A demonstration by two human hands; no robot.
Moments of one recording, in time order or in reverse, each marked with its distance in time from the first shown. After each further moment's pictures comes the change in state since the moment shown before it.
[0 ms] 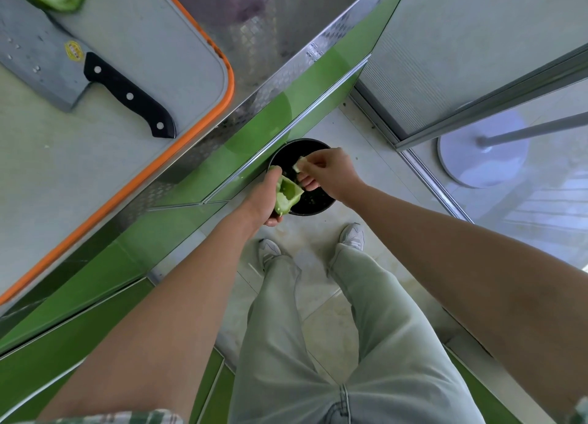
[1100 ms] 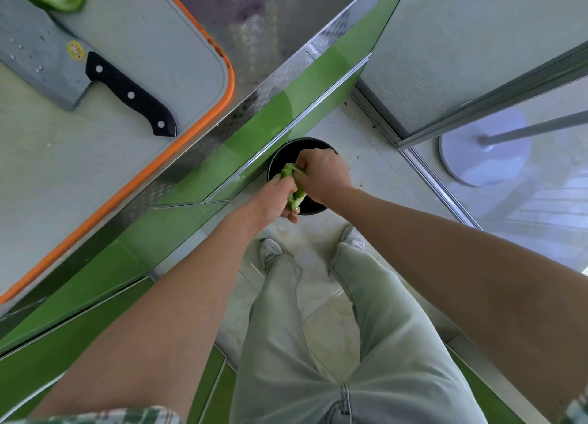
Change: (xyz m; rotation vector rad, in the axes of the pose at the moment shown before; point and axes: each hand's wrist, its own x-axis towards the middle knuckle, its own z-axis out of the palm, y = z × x) left_hand -0.010 0.009 0.009 0.059 -0.118 0.124; right_hand 0.003 -0.010 0.019 -0.626 0.110 -0.078
